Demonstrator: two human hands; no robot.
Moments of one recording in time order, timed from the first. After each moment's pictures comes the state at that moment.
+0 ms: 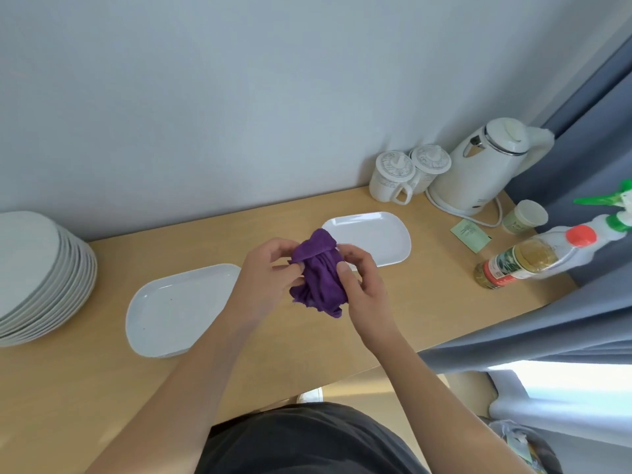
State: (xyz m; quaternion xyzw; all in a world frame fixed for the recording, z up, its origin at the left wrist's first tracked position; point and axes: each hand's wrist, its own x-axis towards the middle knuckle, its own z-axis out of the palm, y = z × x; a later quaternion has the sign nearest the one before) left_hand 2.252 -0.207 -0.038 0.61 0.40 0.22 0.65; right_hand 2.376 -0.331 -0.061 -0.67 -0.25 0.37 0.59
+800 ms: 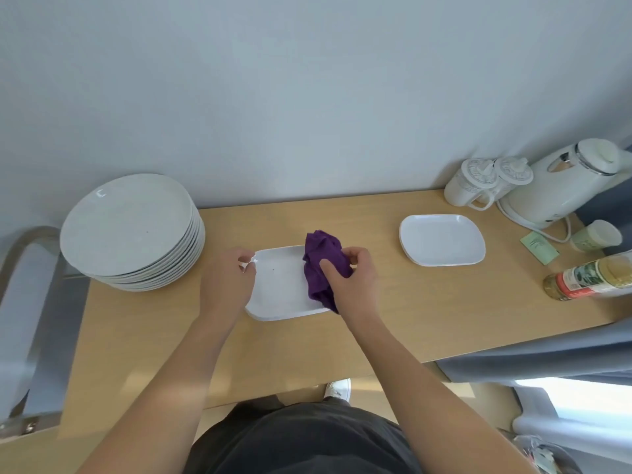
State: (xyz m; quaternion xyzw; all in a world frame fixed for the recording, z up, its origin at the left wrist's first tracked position) left_hand 2.047 -0.124 -0.086 0.71 0.60 0.18 0.33; right_hand 2.219 -0.236 -0.078 -0.79 -0.24 0.29 0.49
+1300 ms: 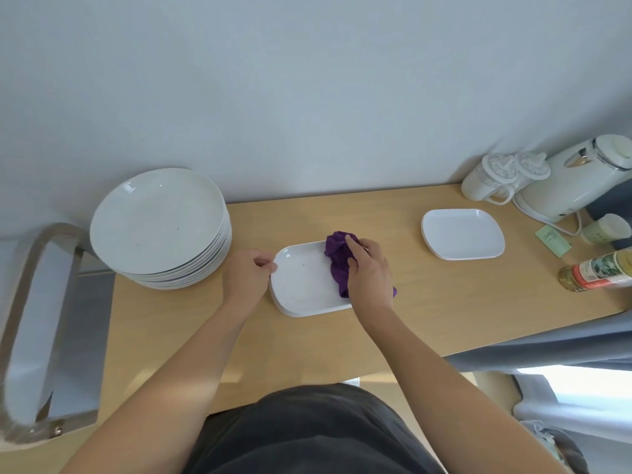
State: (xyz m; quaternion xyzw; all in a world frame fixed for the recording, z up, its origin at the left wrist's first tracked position) left_hand 2.017 -0.090 -0.112 0.62 0.59 0.17 0.49; right_hand 2.194 -0.206 -0.118 -0.87 -0.40 0.11 0.27
